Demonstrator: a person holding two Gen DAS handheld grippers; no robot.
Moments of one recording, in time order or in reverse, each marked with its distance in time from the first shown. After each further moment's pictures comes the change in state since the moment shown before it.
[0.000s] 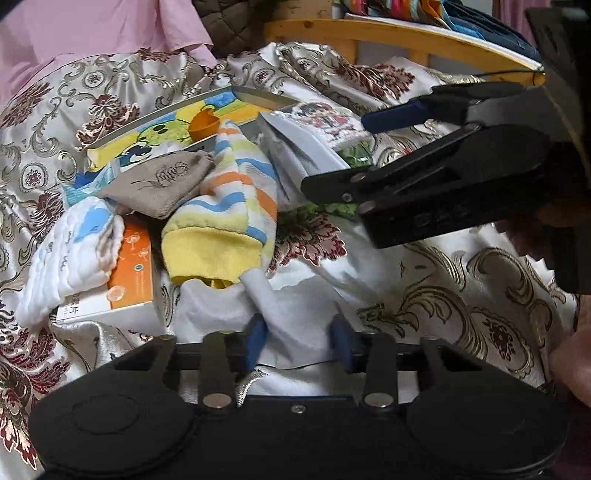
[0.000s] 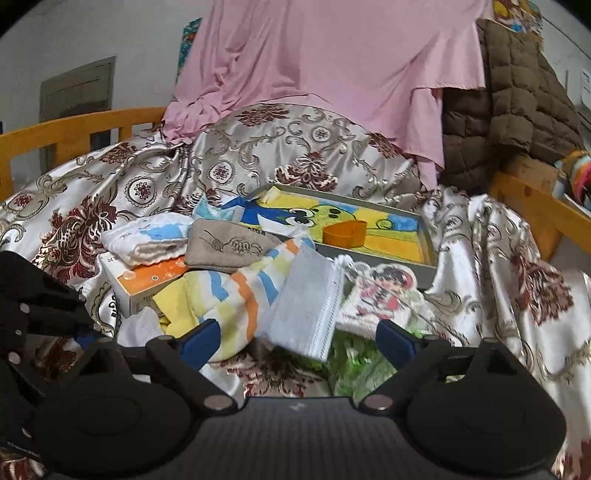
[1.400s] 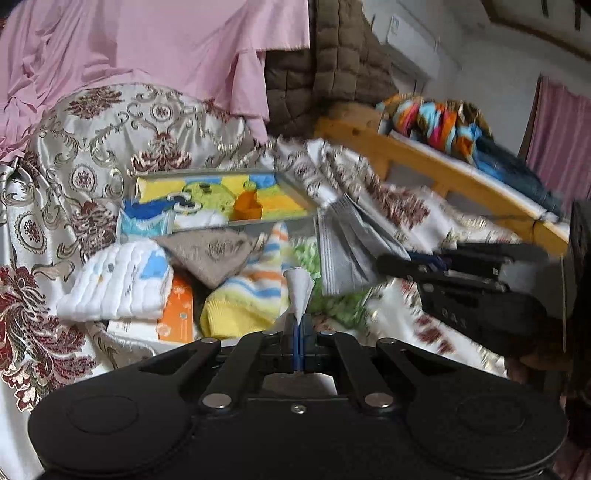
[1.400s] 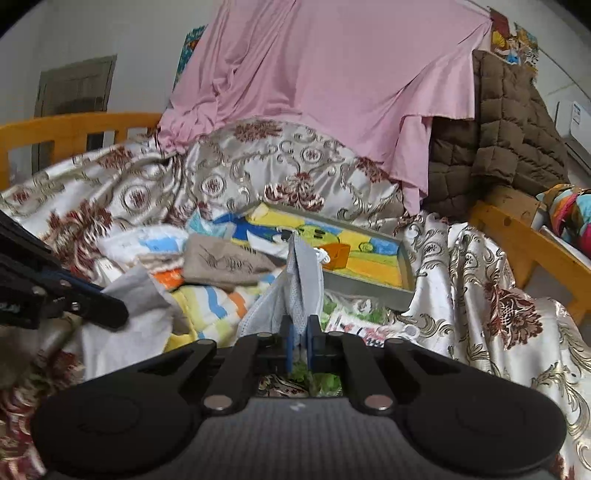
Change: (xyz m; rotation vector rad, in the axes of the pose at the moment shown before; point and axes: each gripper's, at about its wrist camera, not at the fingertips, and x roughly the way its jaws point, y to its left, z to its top) left arm -0.079 0.027 0.006 -0.294 -0.306 -0.044; right arm -0.033 0.009 0.007 -0.049 -0.060 -0.068
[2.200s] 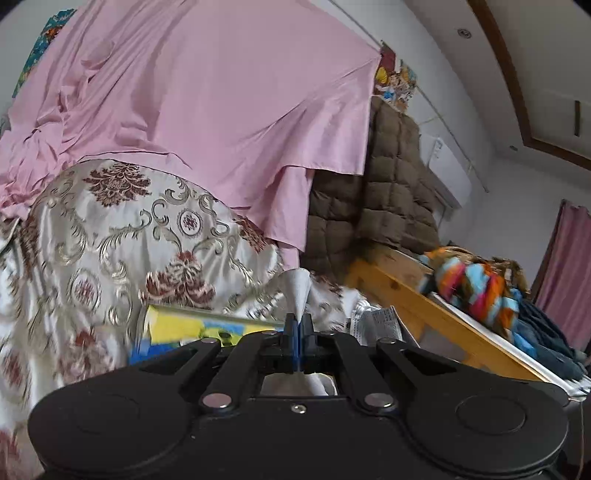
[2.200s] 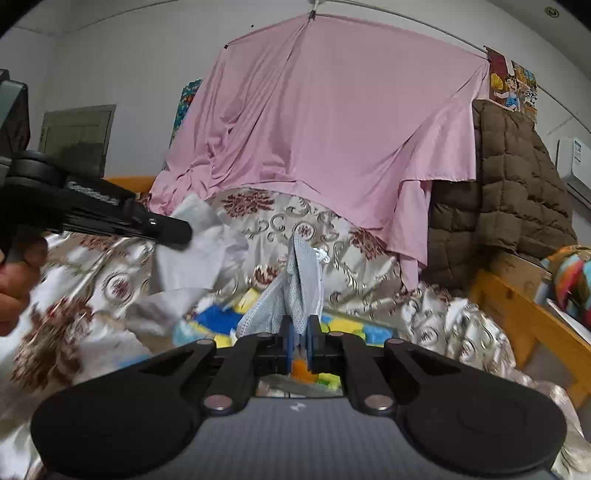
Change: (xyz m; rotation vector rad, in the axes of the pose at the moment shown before) left arm 0.070 0.085 0.165 -0.172 -0.329 0.021; right arm 0.036 -0.033 0.097 0.000 -0.168 0.012
